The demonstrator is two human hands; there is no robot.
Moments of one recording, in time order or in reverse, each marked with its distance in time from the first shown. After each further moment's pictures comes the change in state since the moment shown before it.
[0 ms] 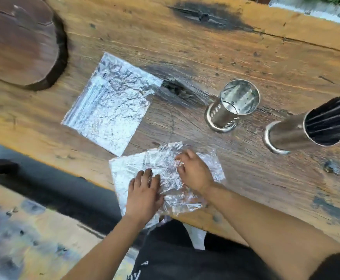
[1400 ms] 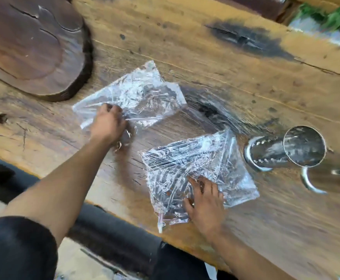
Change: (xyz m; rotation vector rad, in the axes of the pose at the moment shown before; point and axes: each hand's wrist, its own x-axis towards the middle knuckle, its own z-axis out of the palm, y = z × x) left_hand 0.231 -0.225 -0.142 -0.324 0.329 -0.235; right_hand 0.020 -0.059 0.051 -0.376 0.136 0.158
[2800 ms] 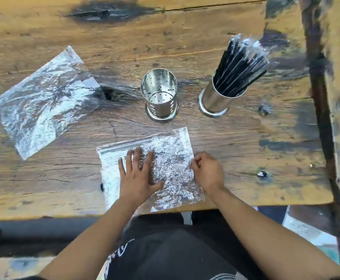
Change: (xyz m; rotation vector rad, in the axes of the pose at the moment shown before) left_hand -0.286 0.227 0.130 0.397 -0.332 0.551; right_hand -0.115 0.205 -0.019 0.581 0.093 0.598
